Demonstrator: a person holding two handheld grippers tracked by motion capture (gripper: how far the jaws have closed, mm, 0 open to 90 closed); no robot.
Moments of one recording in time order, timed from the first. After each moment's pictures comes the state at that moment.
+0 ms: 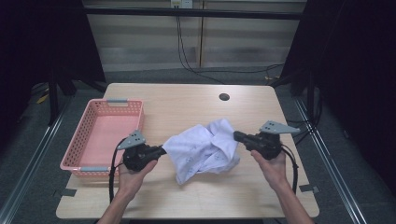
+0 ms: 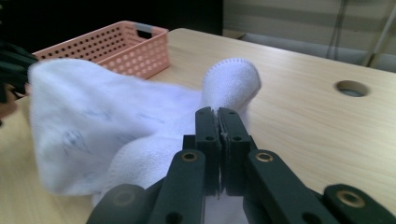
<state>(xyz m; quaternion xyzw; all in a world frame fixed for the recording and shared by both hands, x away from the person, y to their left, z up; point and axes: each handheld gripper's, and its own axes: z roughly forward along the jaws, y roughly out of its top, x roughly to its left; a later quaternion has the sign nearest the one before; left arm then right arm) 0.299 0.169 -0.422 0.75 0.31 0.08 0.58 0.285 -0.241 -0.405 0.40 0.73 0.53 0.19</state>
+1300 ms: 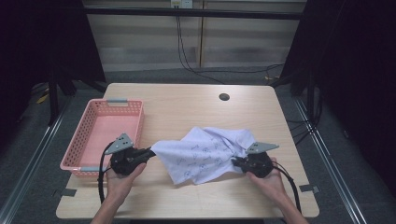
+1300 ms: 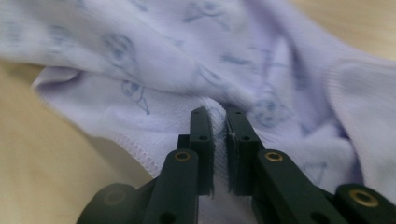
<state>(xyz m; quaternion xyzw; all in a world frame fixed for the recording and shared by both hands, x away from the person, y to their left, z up) 0.285 0.194 -0.431 0.76 0.34 0.10 0.55 0.273 -0.236 -0.477 0.41 0.81 0.38 0.16</state>
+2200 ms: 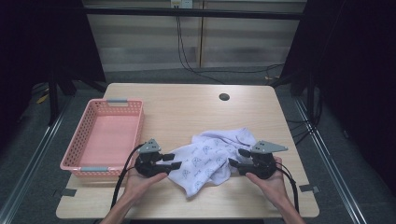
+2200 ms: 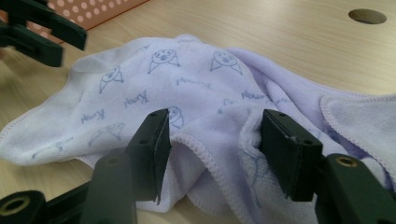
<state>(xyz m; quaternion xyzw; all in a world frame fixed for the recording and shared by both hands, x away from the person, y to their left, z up) 0.314 0.139 -0.484 0.82 0.31 0.01 0.48 0.255 -0.227 -0.452 0.41 0.78 0.44 0.17</state>
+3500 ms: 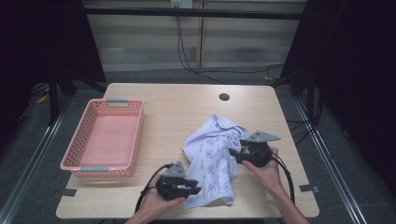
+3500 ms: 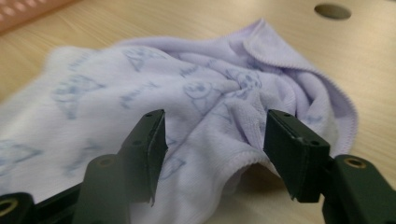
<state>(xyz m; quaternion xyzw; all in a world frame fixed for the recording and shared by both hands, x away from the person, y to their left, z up) 0.257 0.101 -0.482 0.85 0.23 -0.03 0.47 0.289 -0.229 -0.462 0.44 0.77 0.41 0.21</state>
